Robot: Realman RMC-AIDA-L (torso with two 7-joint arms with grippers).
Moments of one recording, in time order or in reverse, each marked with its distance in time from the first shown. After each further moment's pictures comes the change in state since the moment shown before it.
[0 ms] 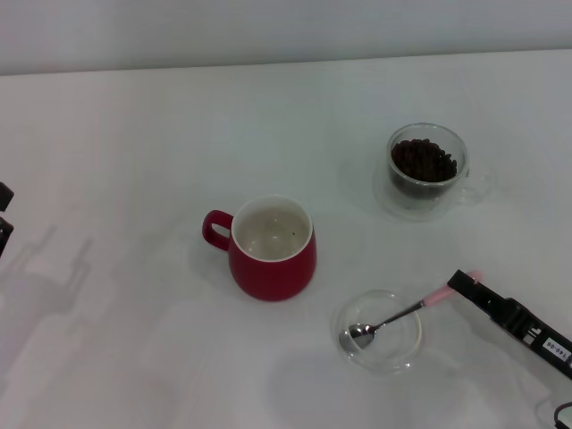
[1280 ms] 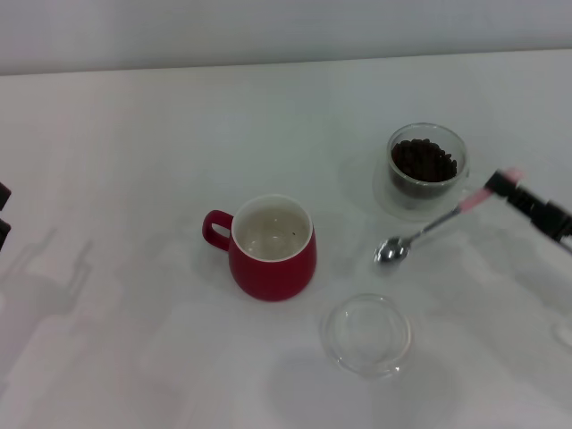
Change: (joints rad) left arm 0.003 0.002 0.000 -0.002 0.000 -0.024 0.000; right arm 0.068 -0.010 0.029 -0.274 0.030 0.156 0.073
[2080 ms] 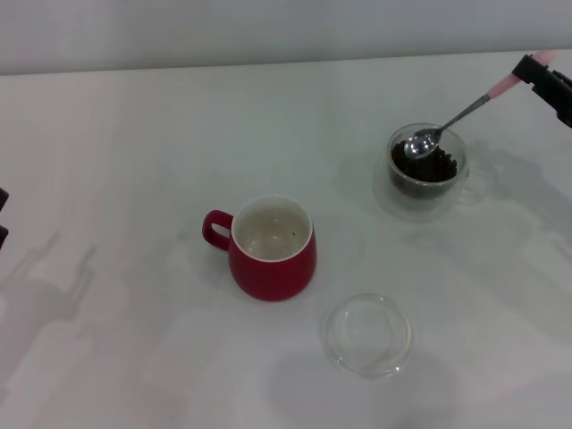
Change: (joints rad) left arm 0.012 0.000 0.006 0.000 0.002 -0.045 0.000; right arm 0.120 -0.005 0.074 -0.204 0.009 -0.077 0.002
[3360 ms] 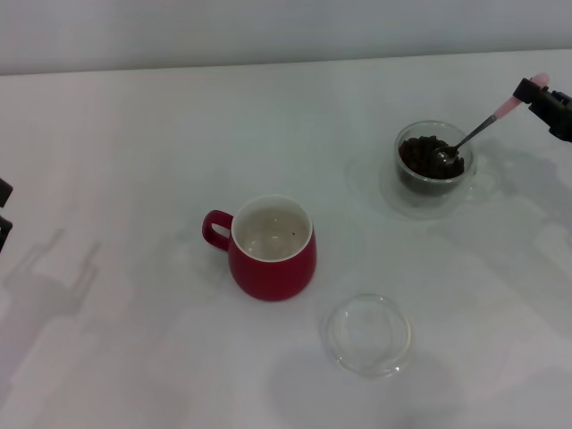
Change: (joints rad) left arm -0.013 -0.001 0.000 -0.003 -0.002 0.003 0.000; right arm 0.001 0.003 -0.017 -0.034 -0.044 -0.183 -0.022
